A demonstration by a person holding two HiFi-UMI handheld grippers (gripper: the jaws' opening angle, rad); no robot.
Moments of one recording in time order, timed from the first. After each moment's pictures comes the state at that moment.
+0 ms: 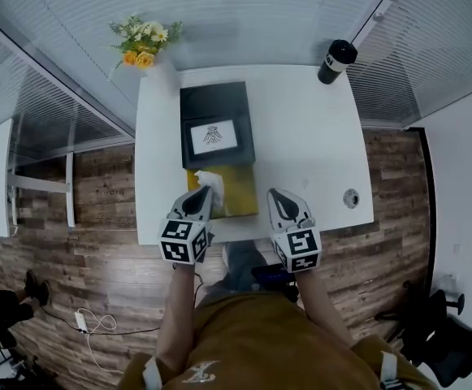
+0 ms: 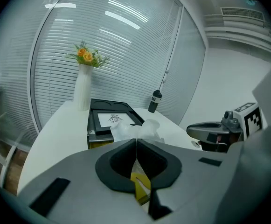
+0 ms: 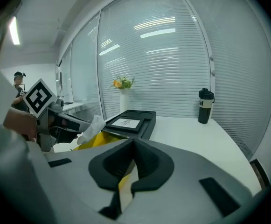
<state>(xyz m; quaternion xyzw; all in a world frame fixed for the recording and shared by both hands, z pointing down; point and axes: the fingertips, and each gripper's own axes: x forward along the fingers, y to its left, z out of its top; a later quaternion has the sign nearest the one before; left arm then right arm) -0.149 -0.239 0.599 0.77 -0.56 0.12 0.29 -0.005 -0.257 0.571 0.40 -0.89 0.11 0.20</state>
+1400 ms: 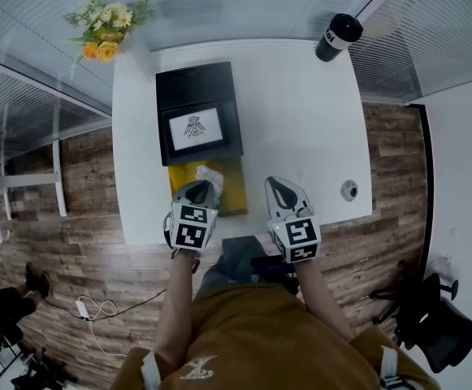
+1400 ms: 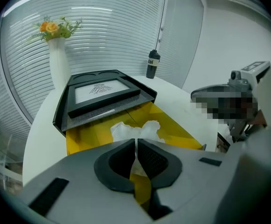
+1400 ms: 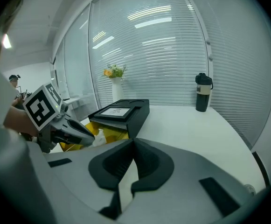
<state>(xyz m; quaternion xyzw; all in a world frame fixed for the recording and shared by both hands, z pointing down) -0.116 -0.257 0.688 0.75 -0.49 0.32 0.31 0.017 -0.292 0.618 0.40 -0.87 0.15 0.24</state>
